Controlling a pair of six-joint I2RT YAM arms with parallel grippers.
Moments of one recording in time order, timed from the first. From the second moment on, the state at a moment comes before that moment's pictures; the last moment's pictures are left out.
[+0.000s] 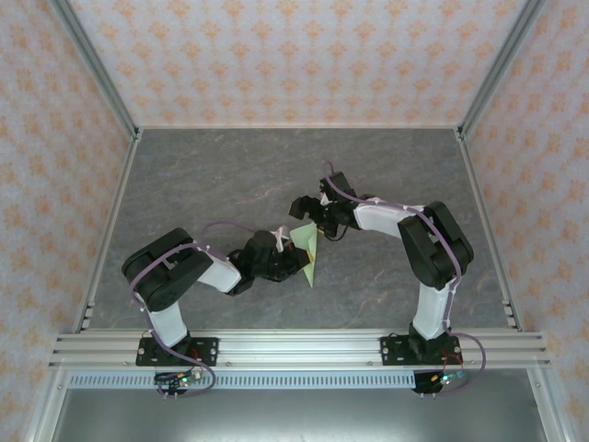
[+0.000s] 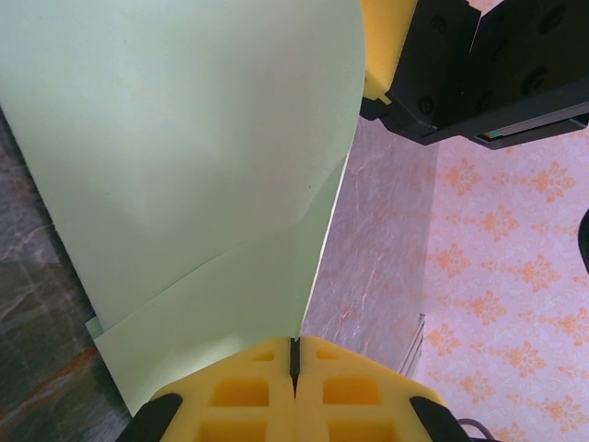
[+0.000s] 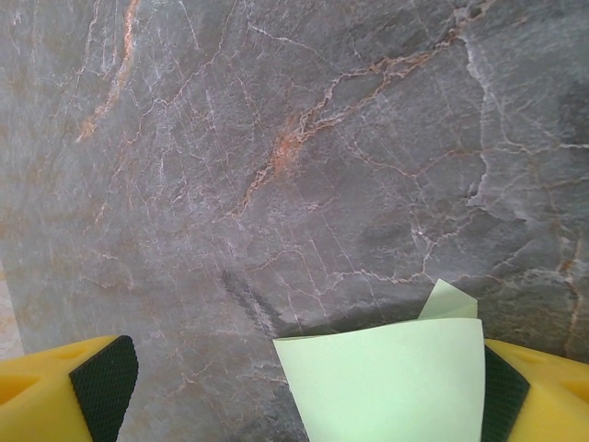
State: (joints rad) left arm -0.72 1.77 0.50 0.77 0.37 -1.27; right arm 0.54 1.88 1.11 -0.16 -0.38 0.87
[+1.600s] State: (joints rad) left arm -0.69 1.72 0.45 0.71 0.33 -1.19; right arm 0.56 1.92 1.20 -0.29 -0.33 0.77
